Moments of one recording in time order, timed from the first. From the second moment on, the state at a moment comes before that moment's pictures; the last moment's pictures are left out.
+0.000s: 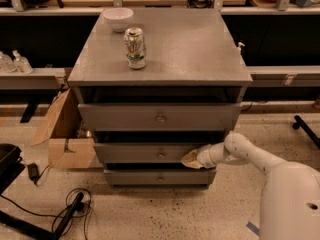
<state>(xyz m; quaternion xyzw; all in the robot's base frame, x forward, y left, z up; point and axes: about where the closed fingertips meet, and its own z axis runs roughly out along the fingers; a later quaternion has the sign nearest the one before) 0.669 -0.138 0.375 -0.57 0.71 0.23 0.34</state>
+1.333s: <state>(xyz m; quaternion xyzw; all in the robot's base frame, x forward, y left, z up) 0.536 -0.215 0.523 -0.66 0.68 0.07 0.32</state>
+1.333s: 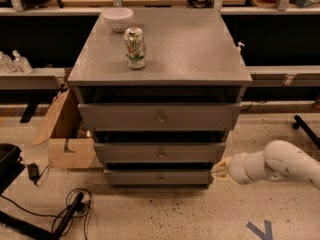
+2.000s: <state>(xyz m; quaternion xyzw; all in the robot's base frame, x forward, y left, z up) 0.462 -0.266 0.604 -0.65 0.69 0.01 0.32</state>
